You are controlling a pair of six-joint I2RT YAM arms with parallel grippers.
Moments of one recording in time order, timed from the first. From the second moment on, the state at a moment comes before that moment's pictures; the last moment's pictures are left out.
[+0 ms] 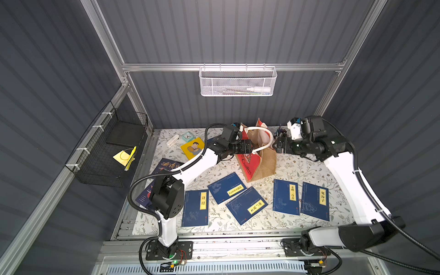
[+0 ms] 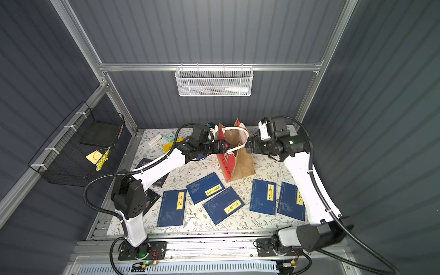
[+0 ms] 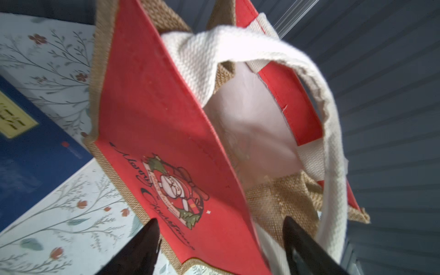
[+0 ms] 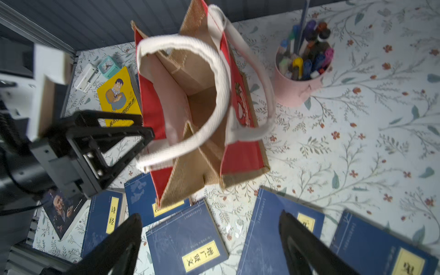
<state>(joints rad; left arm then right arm) -0.69 1.86 1.65 -0.36 0.20 -0.52 0.26 1.33 1.57 -1.08 -0.11 0.29</state>
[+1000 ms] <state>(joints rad) -0.27 1.12 0.76 -0.89 -0.05 -0.61 1.12 1.67 1.20 -0.64 -0.05 0.86</state>
